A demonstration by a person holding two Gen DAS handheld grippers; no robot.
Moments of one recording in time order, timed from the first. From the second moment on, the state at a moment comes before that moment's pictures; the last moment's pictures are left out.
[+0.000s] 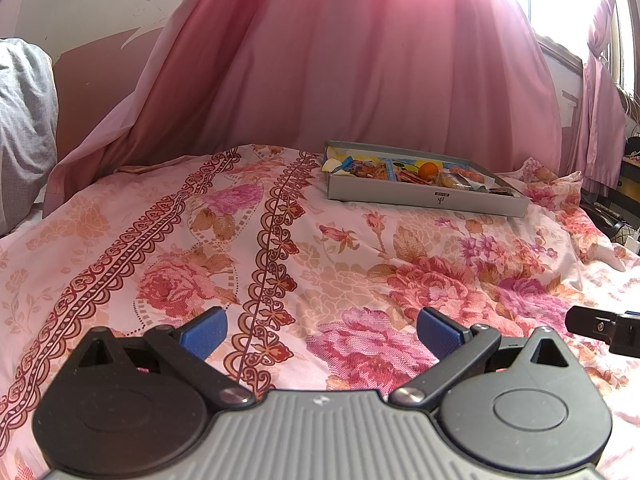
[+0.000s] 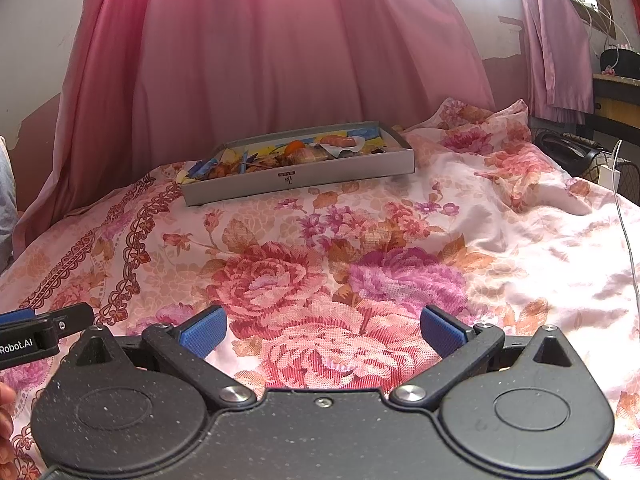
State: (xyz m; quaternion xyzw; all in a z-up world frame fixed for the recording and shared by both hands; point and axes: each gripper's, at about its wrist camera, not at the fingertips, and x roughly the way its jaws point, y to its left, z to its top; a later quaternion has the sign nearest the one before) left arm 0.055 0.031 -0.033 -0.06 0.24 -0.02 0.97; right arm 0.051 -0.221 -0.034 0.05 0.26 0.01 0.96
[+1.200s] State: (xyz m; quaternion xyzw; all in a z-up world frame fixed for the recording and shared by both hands) left arm 0.056 0.029 -0.025 -0.03 0.24 0.01 0.97; right arm 0.051 -0.220 -0.035 0.05 0.26 0.01 0.96
